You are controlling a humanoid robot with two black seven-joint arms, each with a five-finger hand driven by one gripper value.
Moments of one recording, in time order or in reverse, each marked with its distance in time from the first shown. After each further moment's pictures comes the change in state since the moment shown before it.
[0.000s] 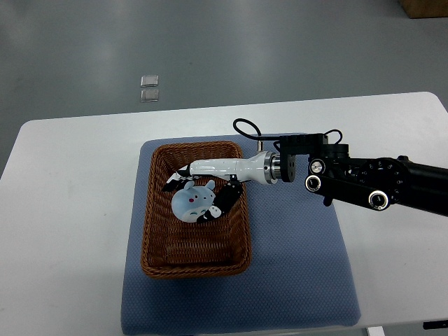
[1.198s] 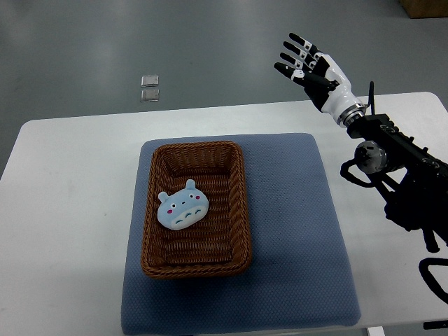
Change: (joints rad) left arm 0.000 0.000 0.000 0.000 0.000 0.000 0.000; right arm -0.326 0.096 0.872 -0.367 0.656 -0.074 0.011
